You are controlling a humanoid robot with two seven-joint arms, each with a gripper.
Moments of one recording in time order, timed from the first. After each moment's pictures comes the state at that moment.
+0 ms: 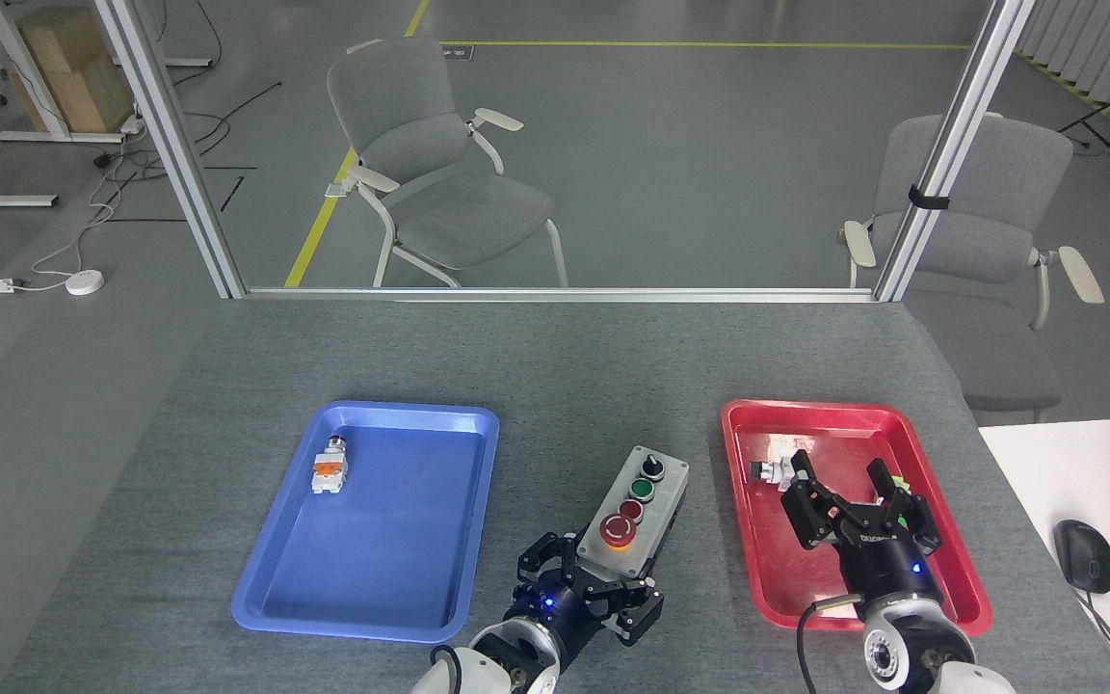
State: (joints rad) left arm -0.44 -0.14 -0.64 -0.87 -1.28 -0.05 0.06; right arm -0.20 -0.12 -0.05 -1.24 1.15 -0.20 -0.10
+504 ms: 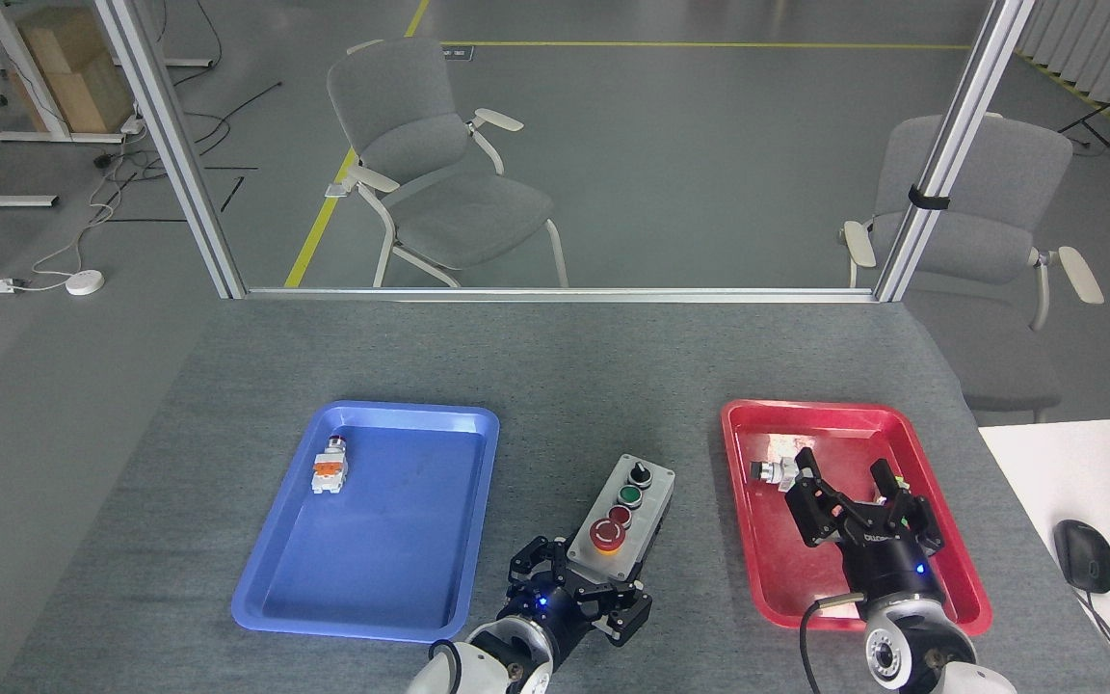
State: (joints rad) left arm -0.46 -0.14 -0.65 -0.79 -1.27 -0.04 0.06; right arm -0.20 -0.12 -0.05 -1.23 1.12 -0.19 -0.11
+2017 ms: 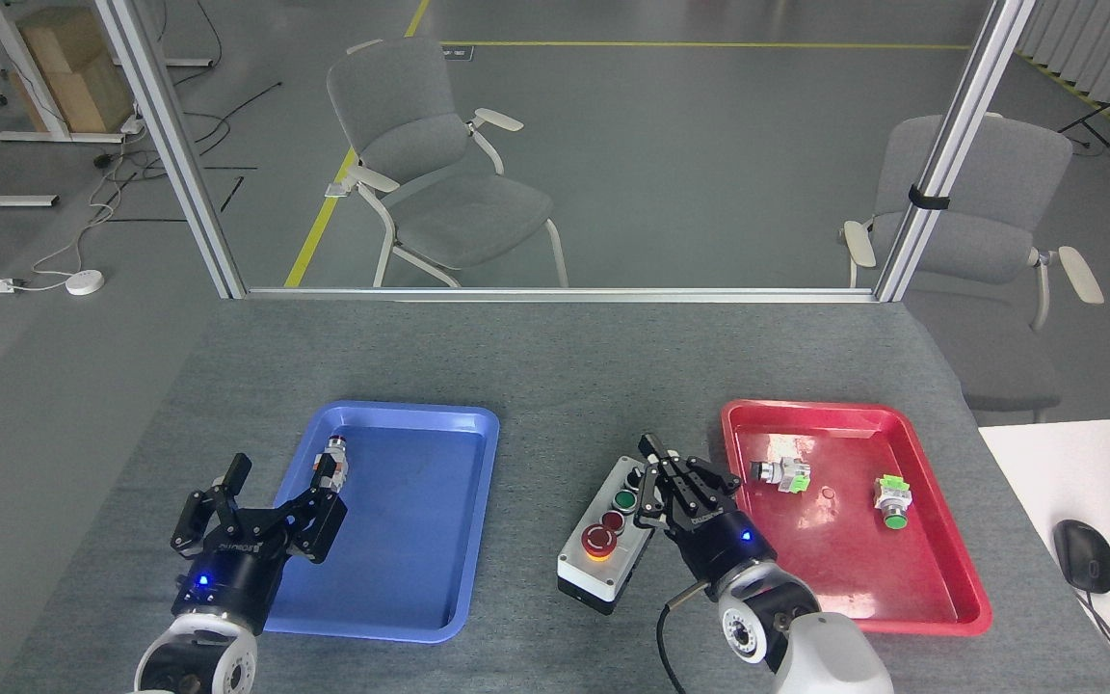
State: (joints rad) left arm -0.12 0.17 0.01 -1.46 -1.20 -0.12 0.10; right arm -0.35 -0.03 0.33 -1.11 1.14 -0.25 -0.10
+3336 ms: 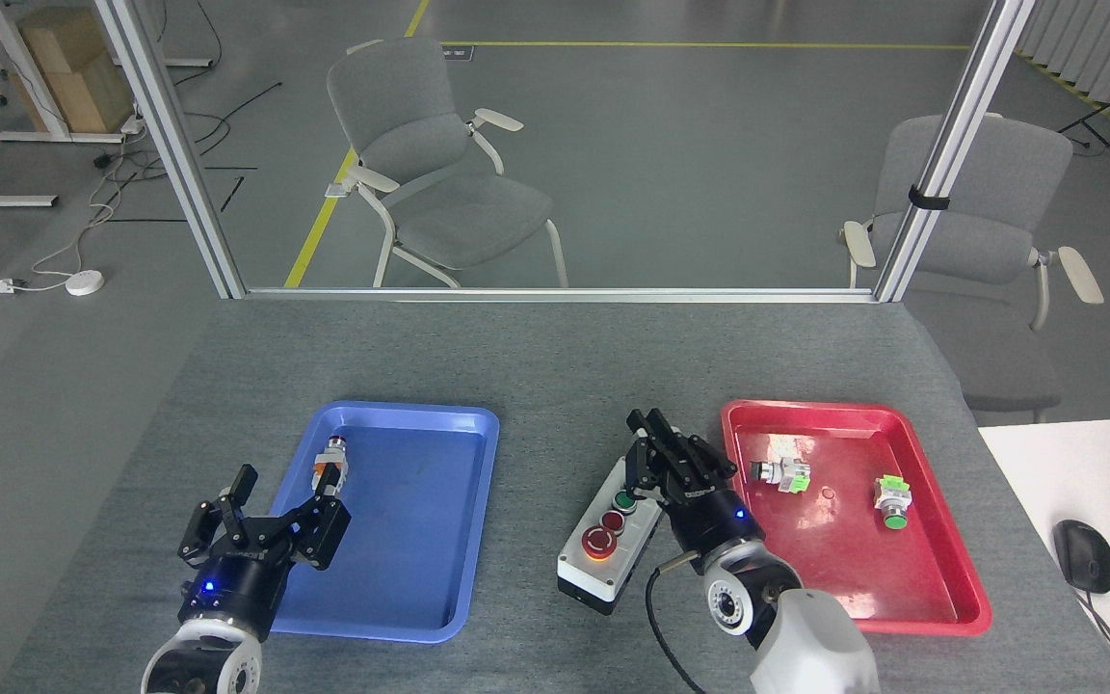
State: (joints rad) left arm -0.12 0.17 0.00 -1.43 -1.19 -0.12 0.10; right arm -0.41 0.00 0.27 -1.04 1.04 -0.24 -0.18
